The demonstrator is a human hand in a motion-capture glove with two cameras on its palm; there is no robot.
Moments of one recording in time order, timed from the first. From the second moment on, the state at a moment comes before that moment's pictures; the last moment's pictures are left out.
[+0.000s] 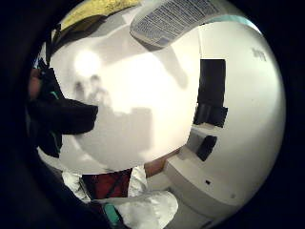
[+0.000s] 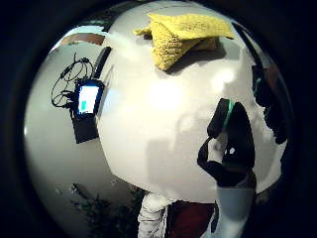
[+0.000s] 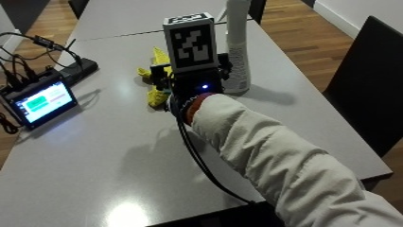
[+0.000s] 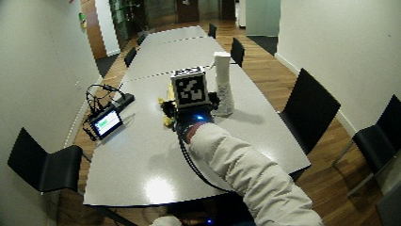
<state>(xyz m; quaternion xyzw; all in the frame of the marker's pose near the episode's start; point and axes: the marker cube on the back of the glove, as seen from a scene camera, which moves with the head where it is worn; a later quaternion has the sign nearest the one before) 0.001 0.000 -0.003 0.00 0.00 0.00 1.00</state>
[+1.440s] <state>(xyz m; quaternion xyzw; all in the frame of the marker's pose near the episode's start) 0.102 0.049 -0.028 0.23 -0.44 -0.06 0.87</state>
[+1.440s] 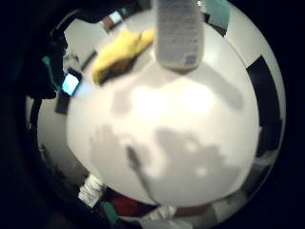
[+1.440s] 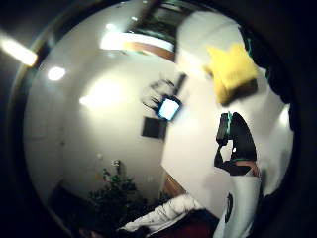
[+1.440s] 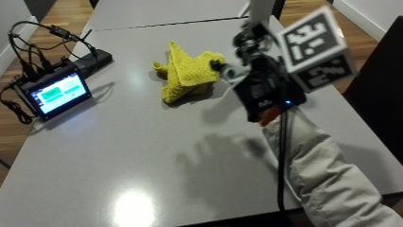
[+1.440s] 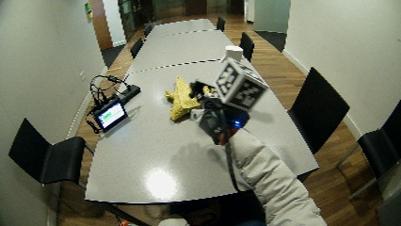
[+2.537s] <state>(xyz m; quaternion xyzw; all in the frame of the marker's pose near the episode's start) 0.232 -0.010 0.025 0.36 -0.64 0.06 0.68</state>
